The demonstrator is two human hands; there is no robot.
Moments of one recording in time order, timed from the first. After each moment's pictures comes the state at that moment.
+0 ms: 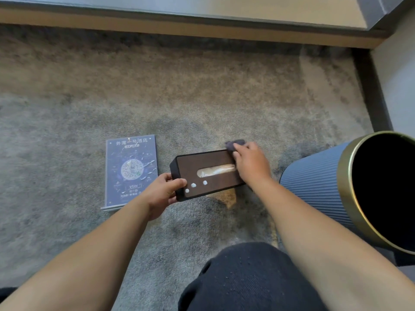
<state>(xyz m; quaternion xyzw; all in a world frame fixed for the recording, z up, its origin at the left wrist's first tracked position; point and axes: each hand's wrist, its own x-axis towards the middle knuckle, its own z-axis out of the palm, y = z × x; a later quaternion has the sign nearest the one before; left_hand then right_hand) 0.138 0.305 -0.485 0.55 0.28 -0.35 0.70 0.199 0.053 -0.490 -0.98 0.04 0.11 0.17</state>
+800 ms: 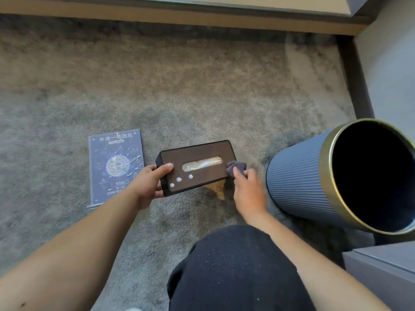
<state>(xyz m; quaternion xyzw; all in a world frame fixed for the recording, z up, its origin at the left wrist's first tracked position) 0.150 0.304 -0.485 0.57 0.29 -0.36 0.67 0.097 0.038 -0.481 -0.98 0.10 0.14 0.12</state>
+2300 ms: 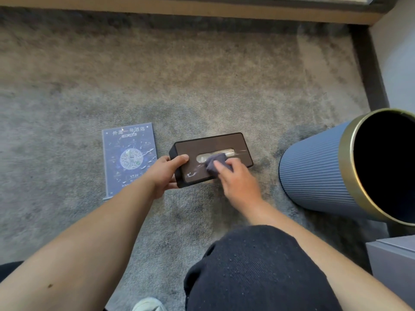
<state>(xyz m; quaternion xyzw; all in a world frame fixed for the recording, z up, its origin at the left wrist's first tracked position) 0.156 0.307 -0.485 0.59 0.28 -0.37 0.66 0.102 0.086 -0.481 -0.98 -0.10 0.09 0.16</state>
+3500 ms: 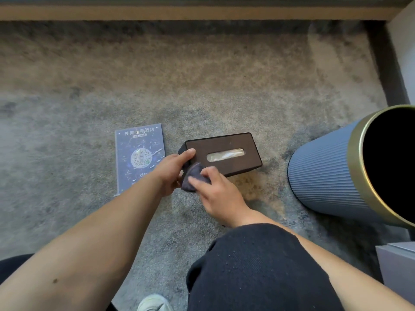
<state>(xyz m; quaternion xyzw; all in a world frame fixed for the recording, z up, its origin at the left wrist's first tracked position) 0.155 0.297 -0.468 0.59 0.28 -0.36 0.66 0.084 0.137 -0.446 -0.92 -0.23 0.07 0.30</state>
